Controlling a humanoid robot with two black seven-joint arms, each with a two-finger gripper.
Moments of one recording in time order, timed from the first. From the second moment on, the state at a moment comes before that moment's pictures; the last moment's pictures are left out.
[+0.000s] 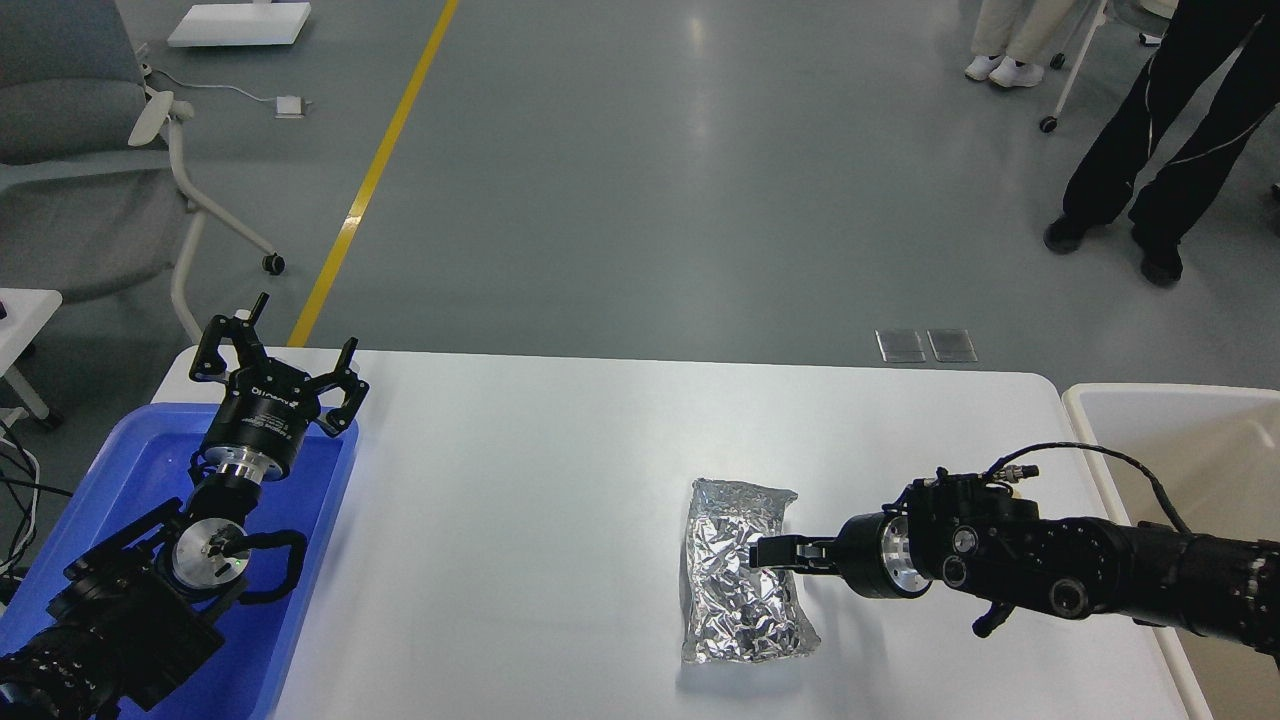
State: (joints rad) left arm -0.58 0.33 -0.75 -0.45 -0.16 -0.64 -0.52; right arm 0.97 -0.34 -0.28 0.97 -0.92 0.11 0.11
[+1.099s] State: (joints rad) left arm -0.58 0.33 -0.75 -0.45 -0.16 -0.64 -0.52; right arm 1.01 -0.32 -0.34 0.95 -0.93 0.11 0.11
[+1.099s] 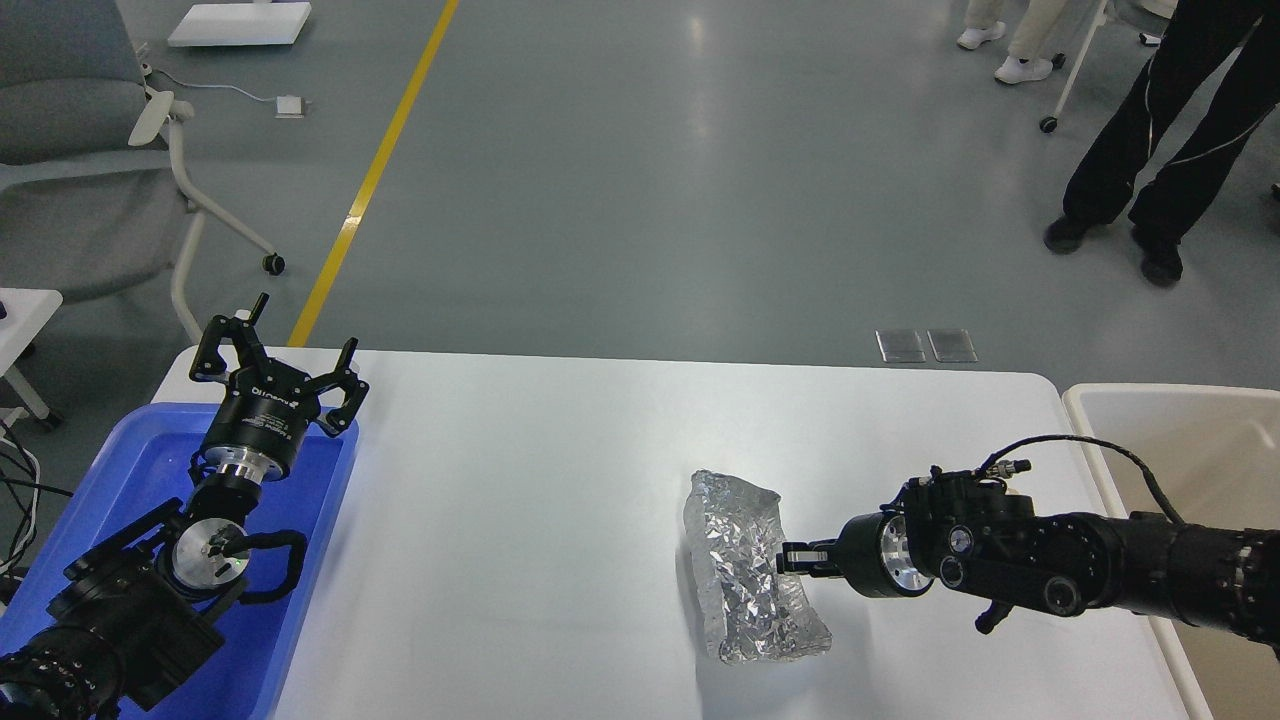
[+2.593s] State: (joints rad) left arm -0.58 0.33 -0.75 -0.45 -0.16 -0.64 -0.52; right arm 1.46 -0.93 -0.03 1.16 -0.70 0.60 0.10
